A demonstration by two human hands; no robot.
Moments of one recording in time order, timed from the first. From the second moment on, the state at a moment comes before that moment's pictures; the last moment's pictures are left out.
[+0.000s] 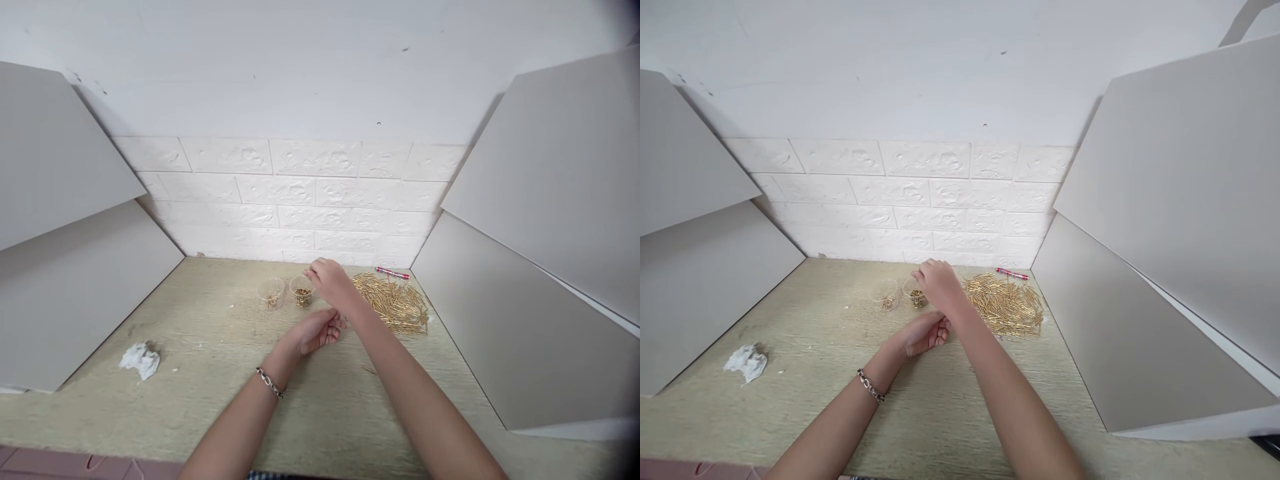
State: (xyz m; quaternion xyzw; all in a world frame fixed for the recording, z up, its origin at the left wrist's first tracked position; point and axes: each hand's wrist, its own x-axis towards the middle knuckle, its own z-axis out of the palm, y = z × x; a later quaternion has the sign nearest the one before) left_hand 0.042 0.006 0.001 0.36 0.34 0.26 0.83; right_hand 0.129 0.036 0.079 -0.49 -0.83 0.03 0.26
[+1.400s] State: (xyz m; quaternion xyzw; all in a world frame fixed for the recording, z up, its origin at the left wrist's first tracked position) left_hand 0.030 0.013 0.008 0.36 0.34 0.43 0.75; right_hand 0.168 -0.006 0.022 -0.49 -0.71 0.25 0.43
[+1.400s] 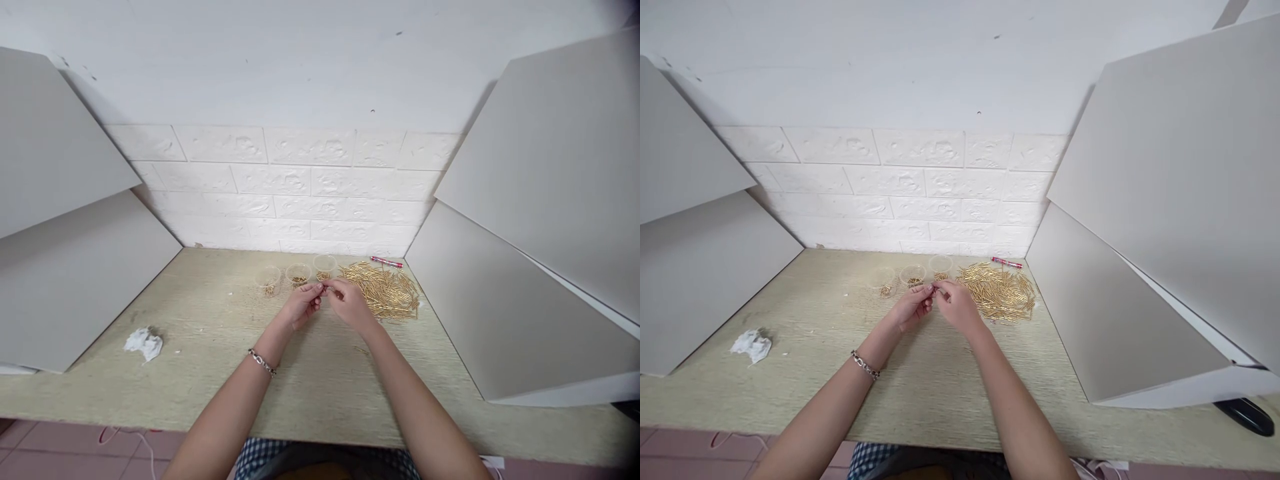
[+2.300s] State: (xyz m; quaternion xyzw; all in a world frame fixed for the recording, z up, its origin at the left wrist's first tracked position) left_hand 0.034 0.012 0.005 0.32 0.29 0.43 0.79; right_hand 0.158 -0.011 0.016 -0.52 -0.63 0.31 0.49
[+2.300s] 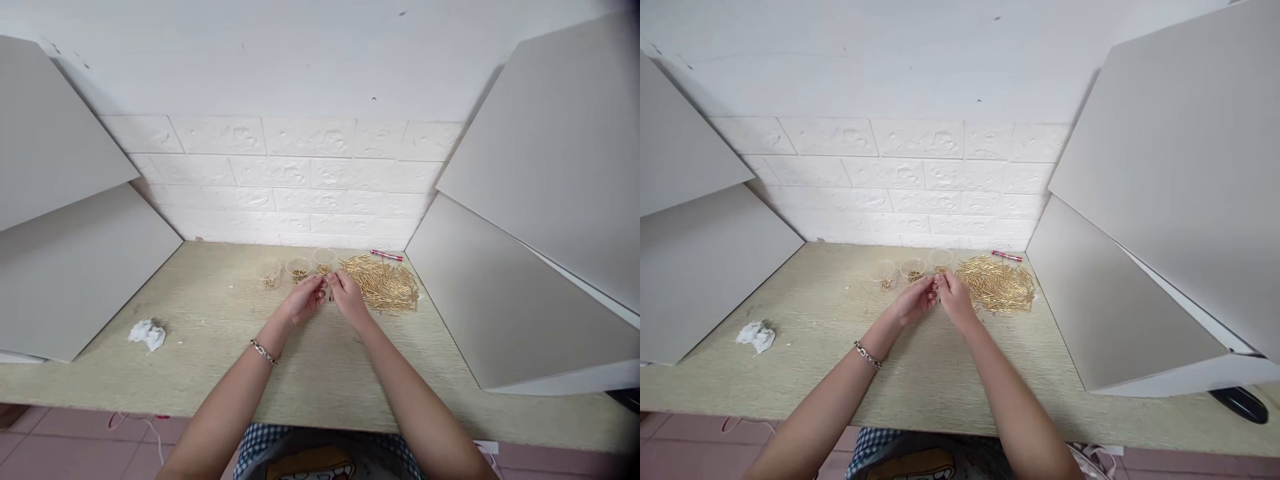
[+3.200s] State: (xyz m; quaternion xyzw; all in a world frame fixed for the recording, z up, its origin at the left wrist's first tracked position) left_hand 0.029 0.016 -0.002 0.40 0.28 0.39 0.78; right_hand 0.162 0.000 0.013 -0.44 -0.56 0.48 0.51
